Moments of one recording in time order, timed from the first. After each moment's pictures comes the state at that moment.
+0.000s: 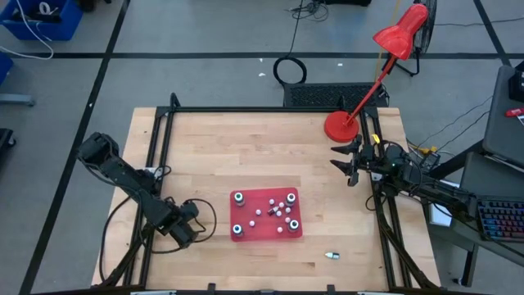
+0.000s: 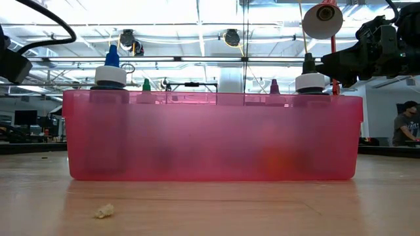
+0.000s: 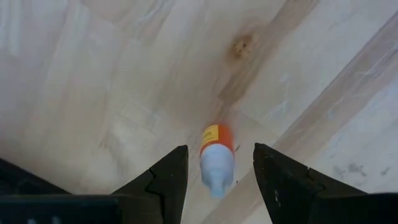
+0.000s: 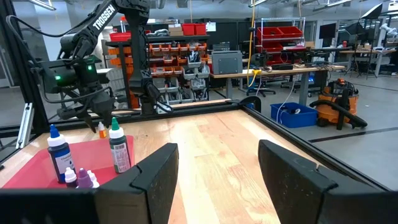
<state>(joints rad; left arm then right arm) -0.75 1.45 0.77 -0.94 0.06 -1.34 -0.42 0.02 0.01 0.07 -0.21 0.07</state>
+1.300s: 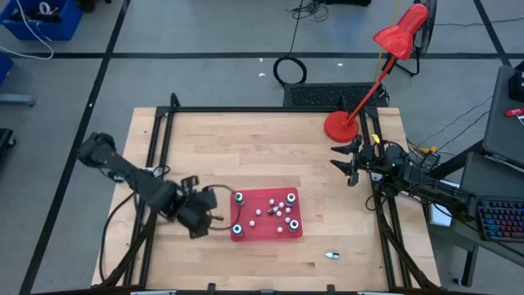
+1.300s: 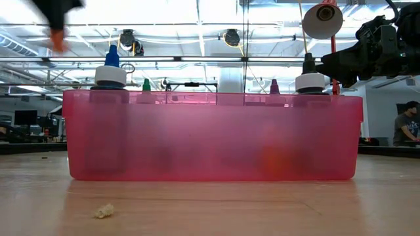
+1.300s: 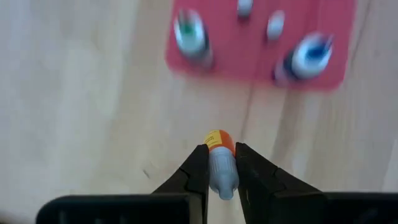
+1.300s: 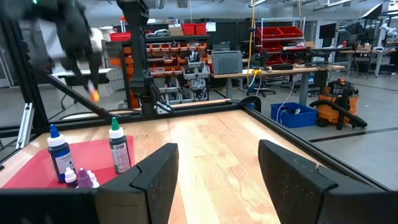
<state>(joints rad) -0.54 1.46 1.33 -1.25 -0.29 -0.74 -0.42 0.02 0.01 0.07 -0.21 0.07</state>
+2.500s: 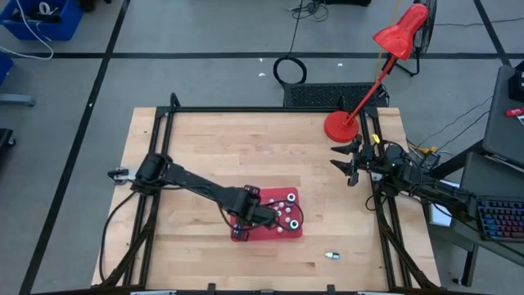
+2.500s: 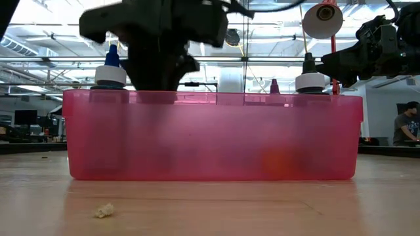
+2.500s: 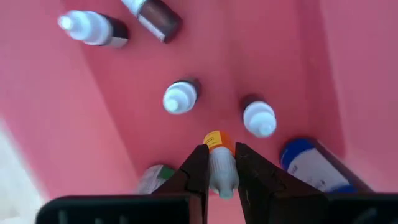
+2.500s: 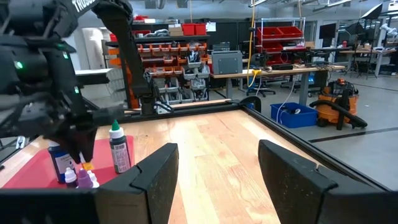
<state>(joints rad) -0.30 2.06 1.64 -1.06 -0.08 -0.05 -0.42 0.02 0.01 0.07 -0.21 0.07</state>
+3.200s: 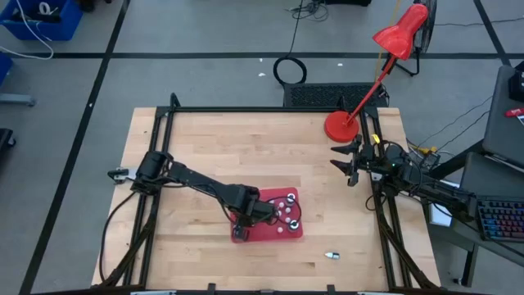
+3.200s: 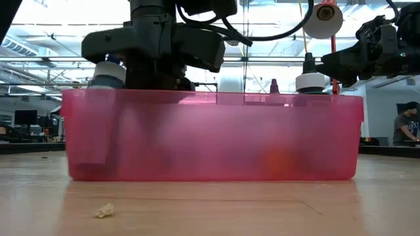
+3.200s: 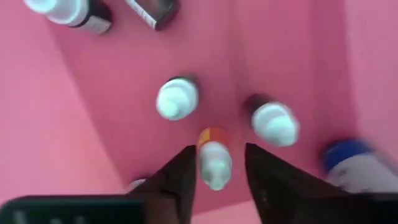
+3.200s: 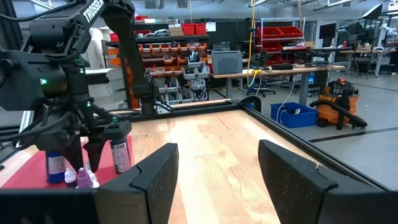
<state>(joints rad) -0.27 2.06 1.53 -0.91 0.02 -0.07 -0.42 0.02 0.02 0.07 -0.21 0.07</state>
